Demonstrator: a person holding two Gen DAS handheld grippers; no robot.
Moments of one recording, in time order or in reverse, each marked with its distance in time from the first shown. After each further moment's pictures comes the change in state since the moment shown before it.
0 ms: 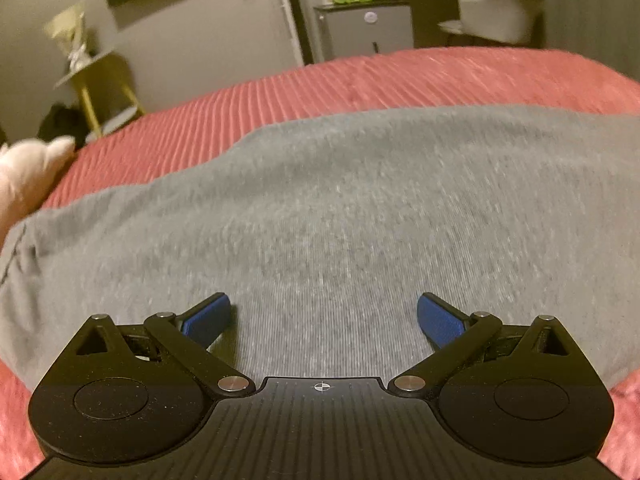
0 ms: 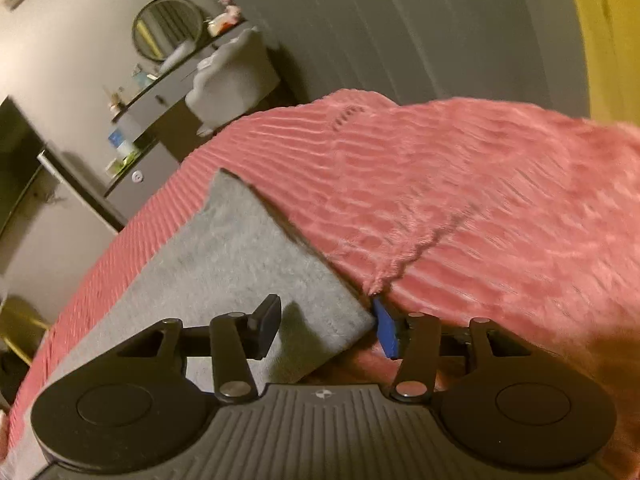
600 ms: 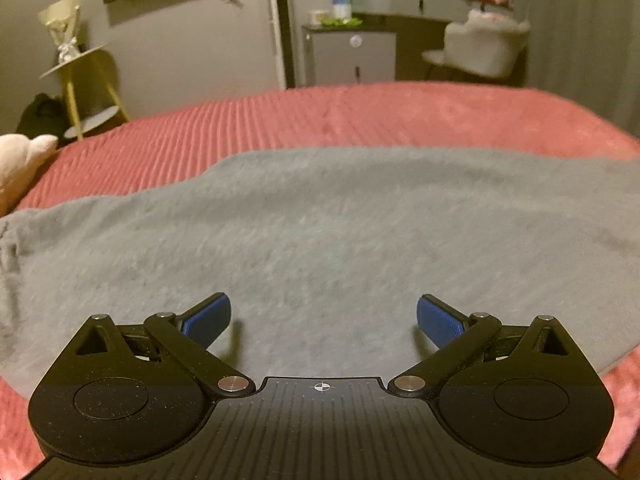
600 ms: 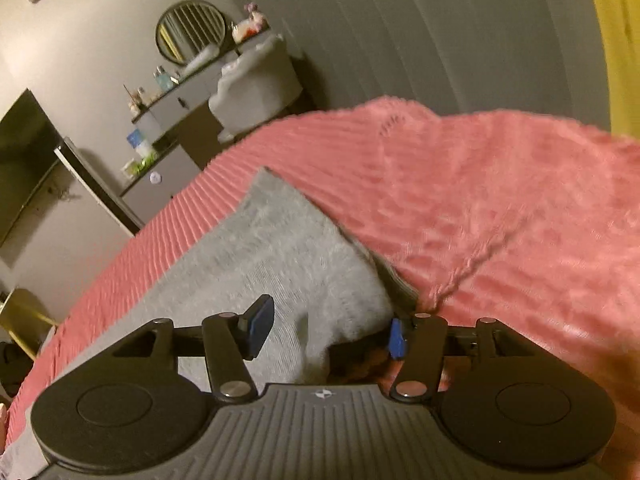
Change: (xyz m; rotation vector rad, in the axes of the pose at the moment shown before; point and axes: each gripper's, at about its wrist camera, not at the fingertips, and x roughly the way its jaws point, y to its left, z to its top) left arm -0.022 0.002 0.009 -0.054 -0.065 -0.127; right arm -0.012 0.034 -0.003 -0.038 -0.063 0.025
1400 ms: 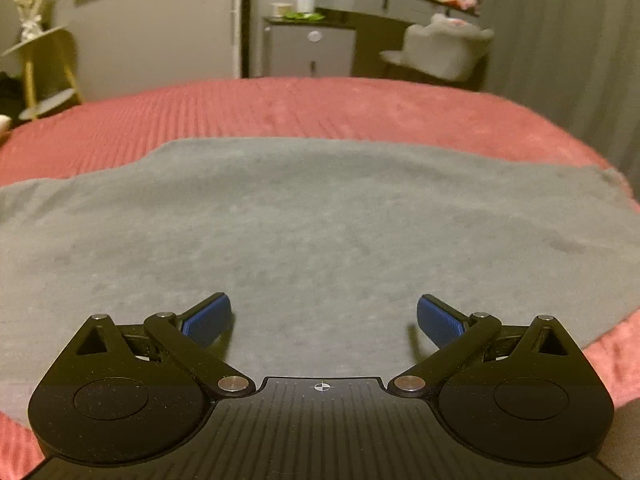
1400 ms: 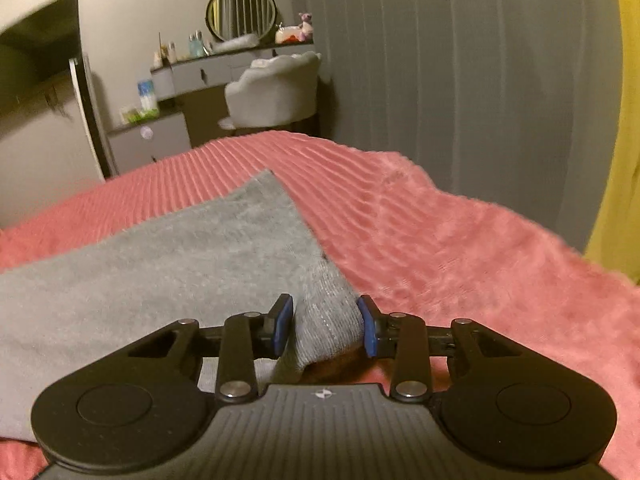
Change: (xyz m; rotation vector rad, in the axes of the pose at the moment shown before) left arm 0.005 -0.015 -0.004 -0.021 0.026 -0.168; right arm -0.011 0.026 -0.014 -0.398 -0.071 -0.184
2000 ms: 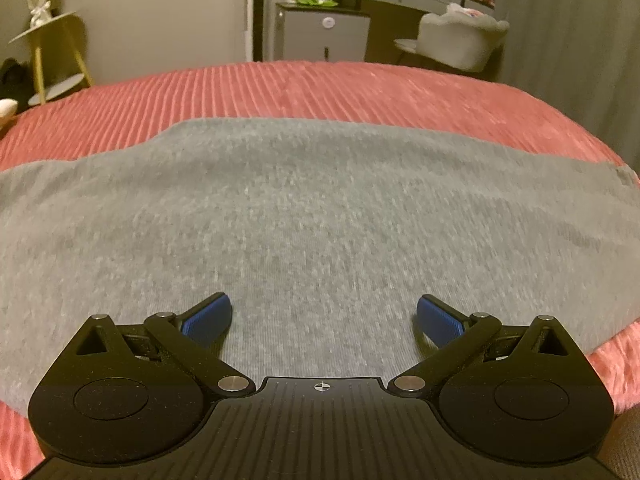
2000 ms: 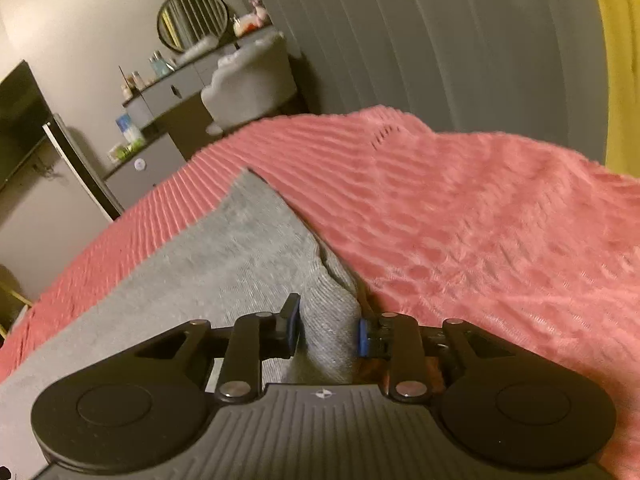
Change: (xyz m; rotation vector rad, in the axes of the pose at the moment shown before) left arm 0.010 0.006 -0.001 -0.032 0.040 0.042; right arm 0.025 -0.026 0.006 0.325 0.109 0.105
